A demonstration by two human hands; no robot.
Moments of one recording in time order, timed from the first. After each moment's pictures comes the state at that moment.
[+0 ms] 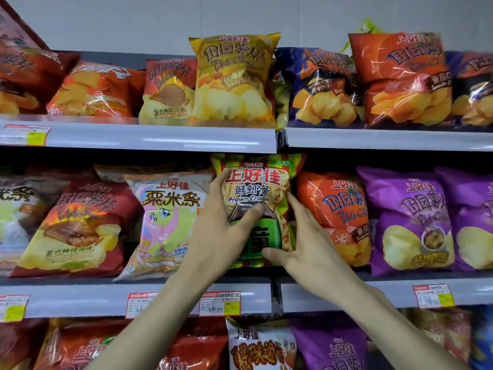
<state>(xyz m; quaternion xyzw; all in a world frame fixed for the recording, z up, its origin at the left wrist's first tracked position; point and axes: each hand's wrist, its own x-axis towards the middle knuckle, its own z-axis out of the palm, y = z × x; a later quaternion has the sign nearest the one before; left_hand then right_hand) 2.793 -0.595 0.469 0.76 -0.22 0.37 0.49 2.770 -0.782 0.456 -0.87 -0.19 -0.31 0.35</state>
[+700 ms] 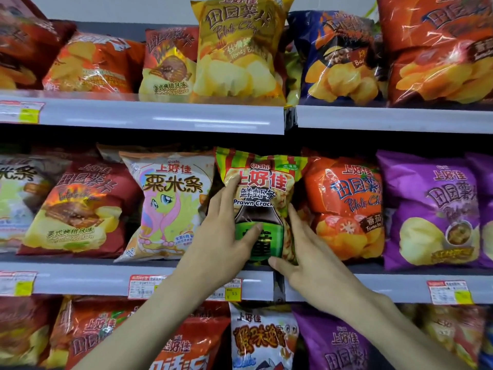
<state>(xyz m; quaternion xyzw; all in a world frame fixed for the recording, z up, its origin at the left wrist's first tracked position) 2.796 -0.591 0.440 0.84 -0.22 0.36 0.33 2.781 -0.790 0.426 -0.91 -0.20 -0.21 0.29</state>
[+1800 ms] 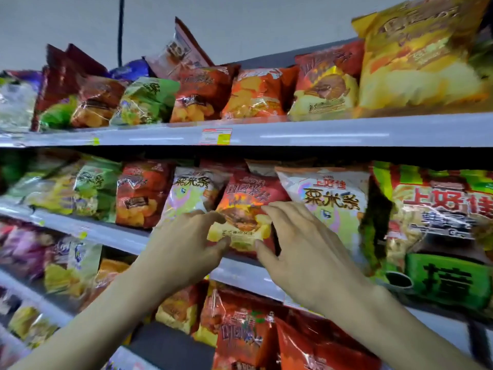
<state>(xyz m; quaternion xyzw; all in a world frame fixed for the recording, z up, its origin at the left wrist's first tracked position) 2.682 -0.356 0.472 0.94 0.11 0.32 0.06 2.756 -0.556 0.469 -0.84 -0.39 -0.36 0.14</state>
